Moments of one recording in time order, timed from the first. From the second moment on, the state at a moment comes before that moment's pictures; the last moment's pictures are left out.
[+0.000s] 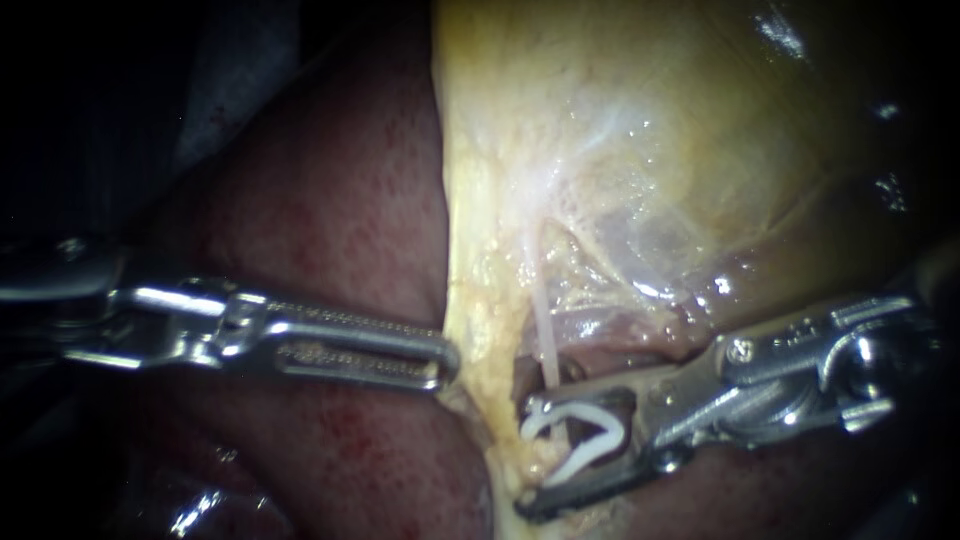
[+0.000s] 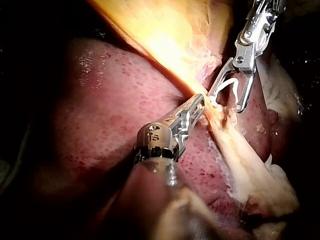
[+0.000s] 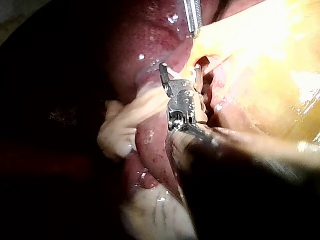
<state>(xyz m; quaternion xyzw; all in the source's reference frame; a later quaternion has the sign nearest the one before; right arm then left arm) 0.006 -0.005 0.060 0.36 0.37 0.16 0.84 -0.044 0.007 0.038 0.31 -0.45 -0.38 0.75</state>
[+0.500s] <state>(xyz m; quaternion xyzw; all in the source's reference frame) 0.009 -0.006 0.062 0.37 0.37 0.15 0.84 -0.044 0.007 0.038 0.31 -0.45 -0.38 0.75</state>
